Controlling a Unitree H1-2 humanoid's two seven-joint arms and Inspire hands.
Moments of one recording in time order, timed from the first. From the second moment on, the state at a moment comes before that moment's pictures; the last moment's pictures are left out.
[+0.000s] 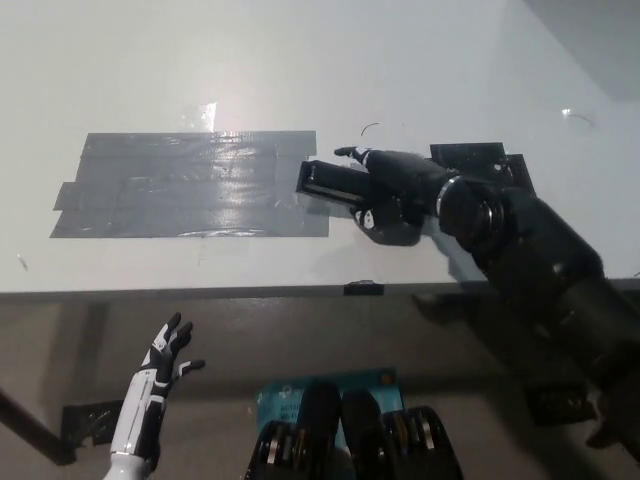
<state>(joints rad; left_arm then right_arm) 0.00 0.10 0.01 0.19 0.08 -0.35 -0.02 -1.02 -0.21 0.61 0.86 -0.44 0.06 0.32</state>
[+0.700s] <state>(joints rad) -0.01 0.10 0.01 0.19 0.08 -0.34 -0.02 -1.11 -0.26 0.64 0.87 -0.41 0.06 0.64</state>
